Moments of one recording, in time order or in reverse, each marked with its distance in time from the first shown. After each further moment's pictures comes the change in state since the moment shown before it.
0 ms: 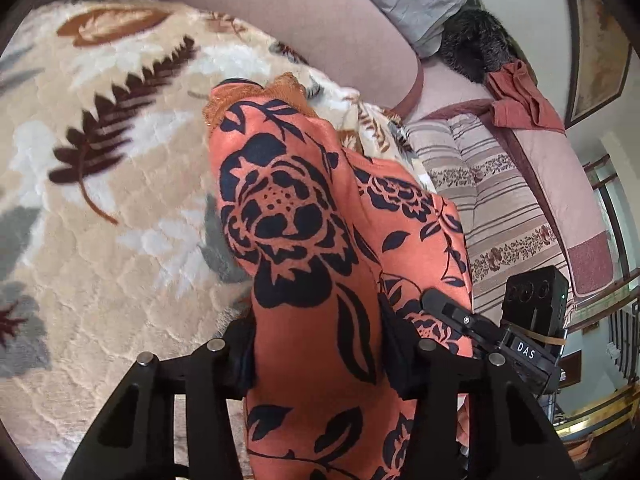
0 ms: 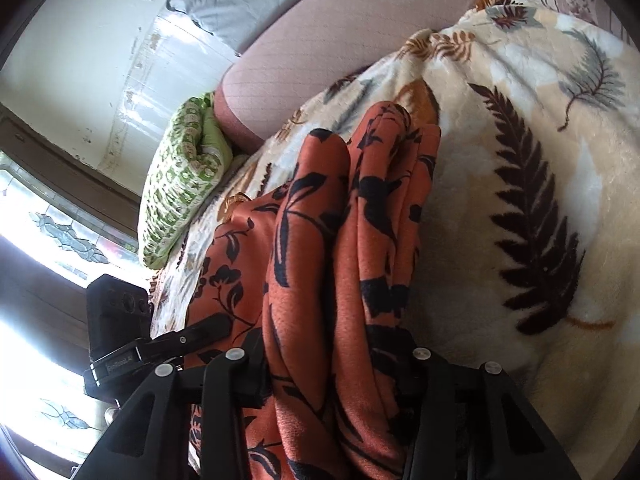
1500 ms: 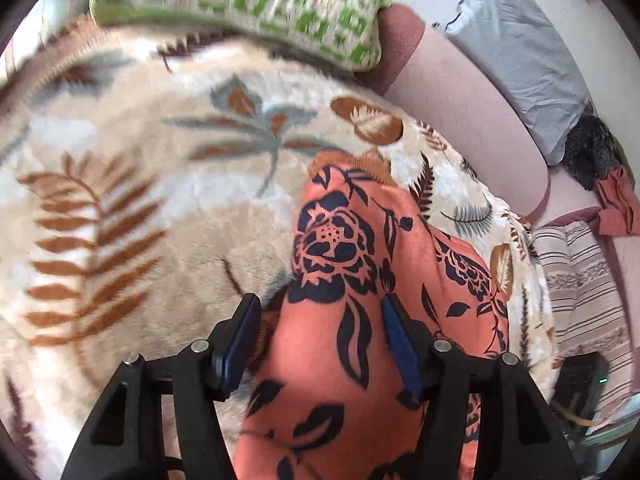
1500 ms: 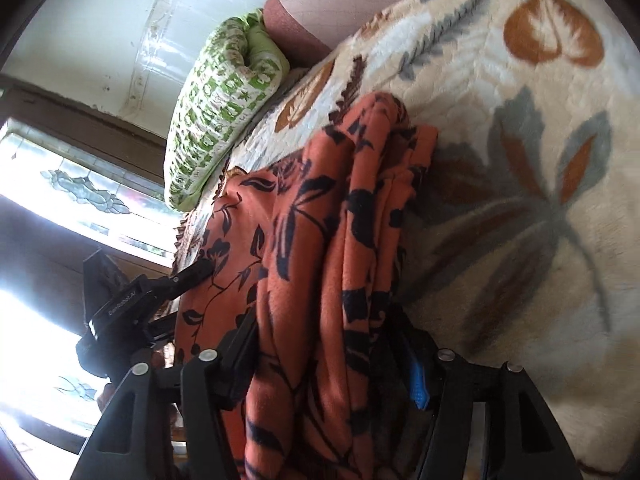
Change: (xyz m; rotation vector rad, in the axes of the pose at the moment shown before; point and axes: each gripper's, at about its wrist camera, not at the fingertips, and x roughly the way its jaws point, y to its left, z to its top) left arm -0.156 0.117 -0.022 -0.199 -0.288 0.468; right arm 0.113 0.115 -0.055 -0.094 0.135 0.053
